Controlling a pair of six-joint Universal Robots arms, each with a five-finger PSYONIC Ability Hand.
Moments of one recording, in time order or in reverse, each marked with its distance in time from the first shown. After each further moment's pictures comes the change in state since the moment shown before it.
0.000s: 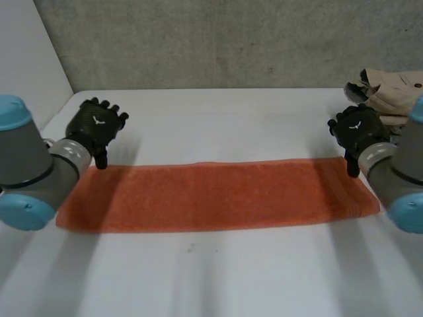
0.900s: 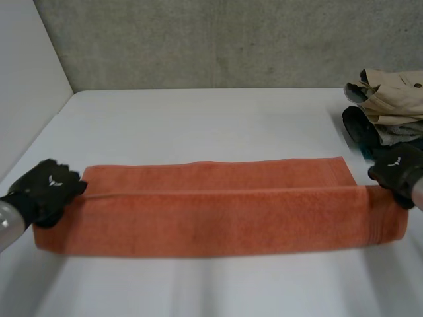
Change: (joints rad) left arm 0.364 0.417 -0.530 -0.218 0.364 0.346; right arm -0.187 -0.246 0.245 0.252 -0.086 -0.307; left_hand 0.976 0.989 0.983 0.999 0.928; right_hand 0.898 0.970 0.984 0.987 0.967
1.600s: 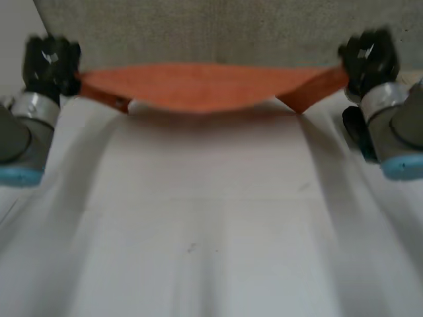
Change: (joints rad) left arm -0.257 -0.483 0.628 0.650 -0.326 -0.693; right arm 0.196 0.346 -0.495 -0.547 0.045 0.385; left_hand 0.000 0.000 0.000 0.000 0.000; right_hand 0.000 0.000 0.000 0.000 -0.008
